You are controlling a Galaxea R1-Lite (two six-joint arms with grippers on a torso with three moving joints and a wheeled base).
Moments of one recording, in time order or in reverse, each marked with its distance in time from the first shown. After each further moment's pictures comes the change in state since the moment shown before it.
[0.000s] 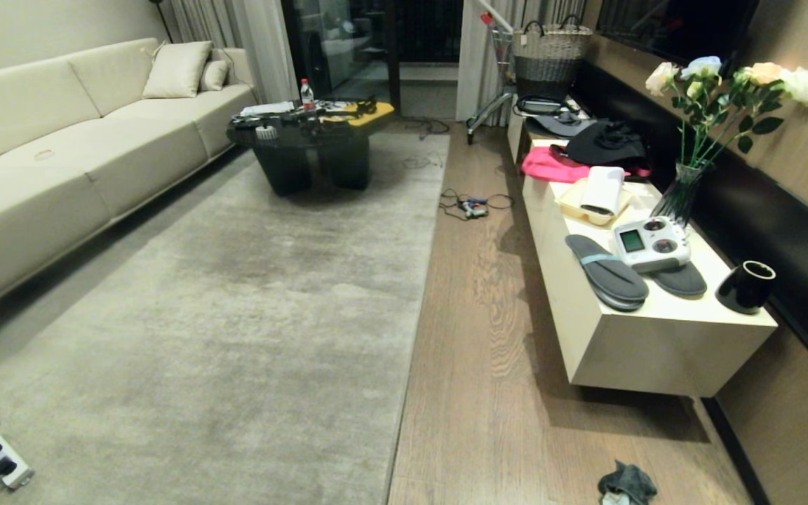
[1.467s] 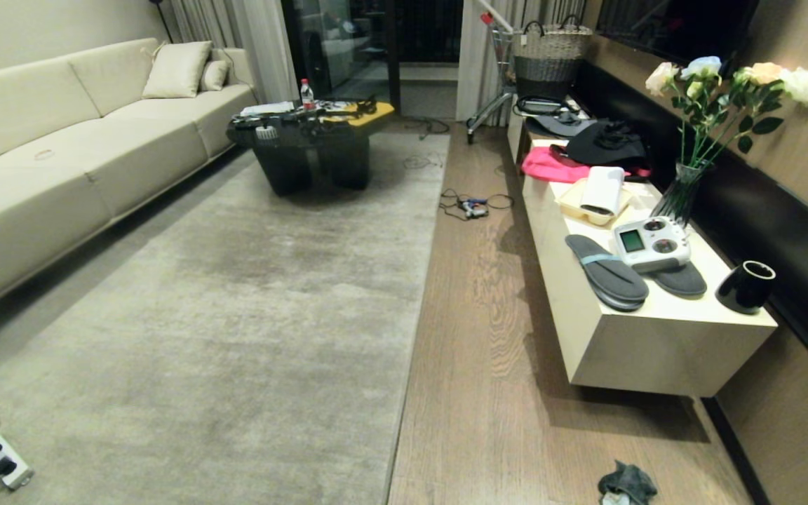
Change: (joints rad) left arm 0.000 0.000 0.000 0.000 0.000 -0.002; right arm 0.000 0.000 0.000 0.000 0.000 0.000
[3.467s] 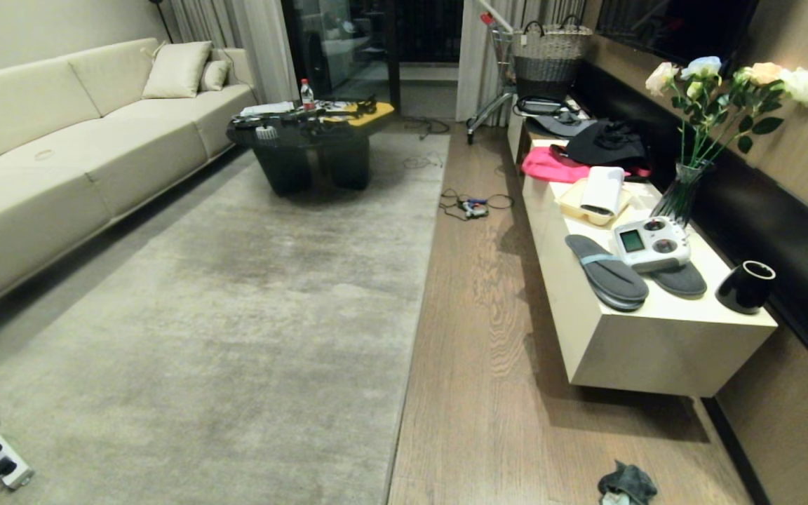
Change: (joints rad) left arm 0.000 0.000 0.000 0.000 0.001 0.000; right arm 0.000 0.000 0.000 0.000 0.000 0.000
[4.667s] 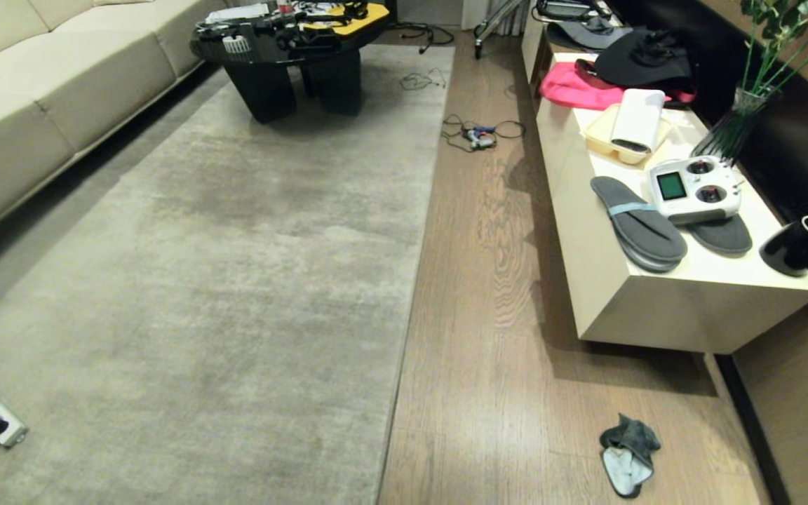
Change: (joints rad) left arm 0.000 0.000 0.000 0.000 0.000 0.000; right arm 0.000 0.000 0.000 0.000 0.000 0.000
